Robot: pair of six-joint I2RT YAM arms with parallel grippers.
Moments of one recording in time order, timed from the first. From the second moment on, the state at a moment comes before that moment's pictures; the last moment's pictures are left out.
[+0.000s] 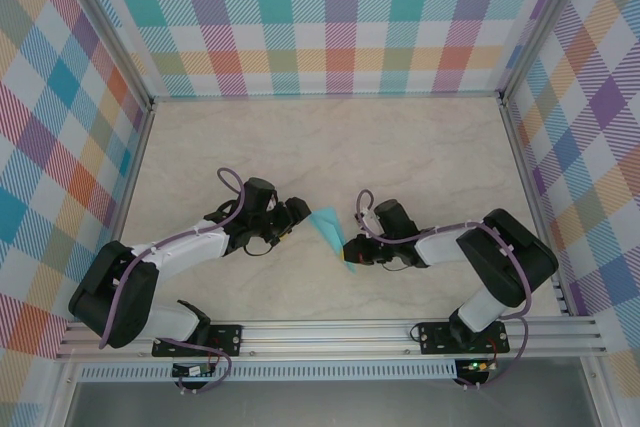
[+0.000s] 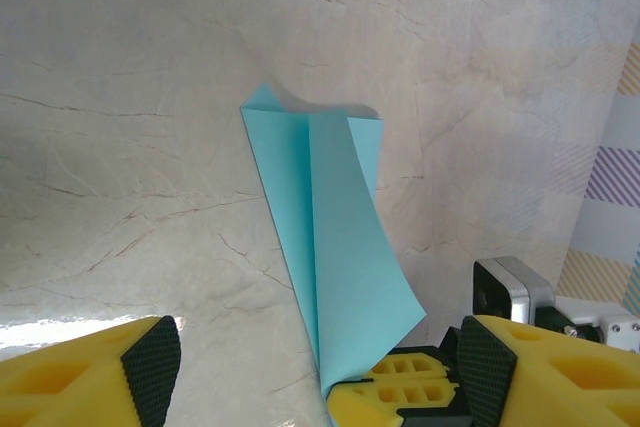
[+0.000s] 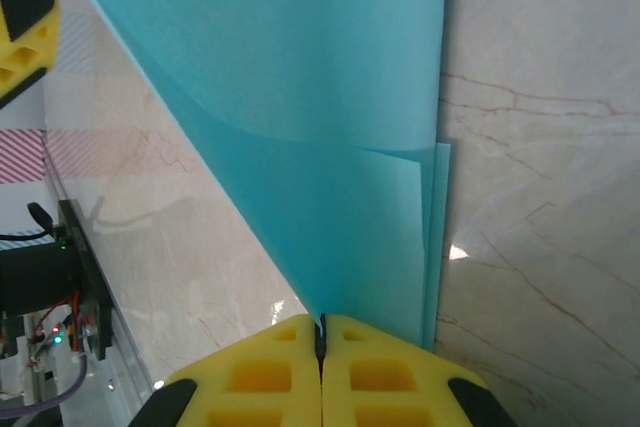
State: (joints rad) left arm -0.56 1.36 0.64 -0.09 0.27 -1.13; right arm 0.64 1.59 0.46 0.29 -0.64 0.70
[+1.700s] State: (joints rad) left arm -0.67 1.53 0.66 0.08 0.37 -1.09; right arm 0.47 1.84 0.55 0.45 -1.04 0.94
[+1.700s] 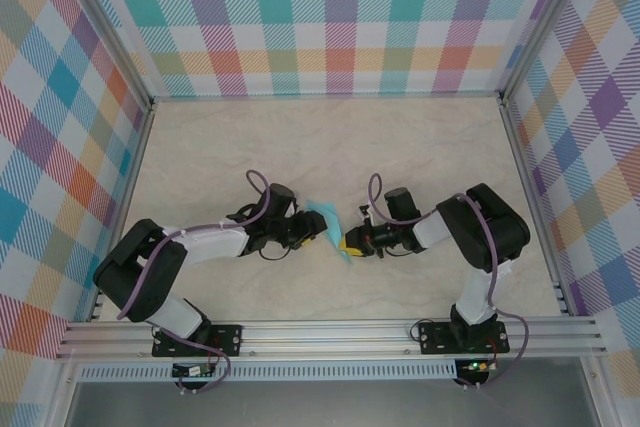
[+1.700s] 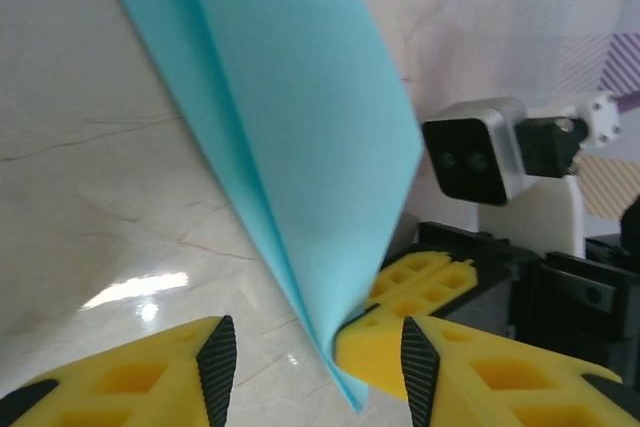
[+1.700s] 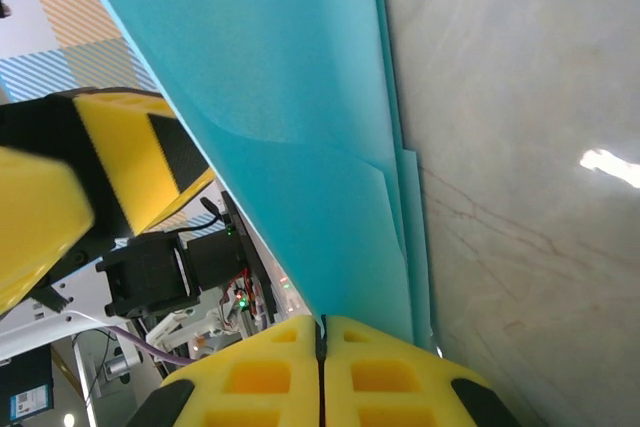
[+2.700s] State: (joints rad) left arm -0.70 1.72 0.76 0.24 0.32 -1.10; right arm 0.51 1.77 0.62 0.23 -0.95 0.85
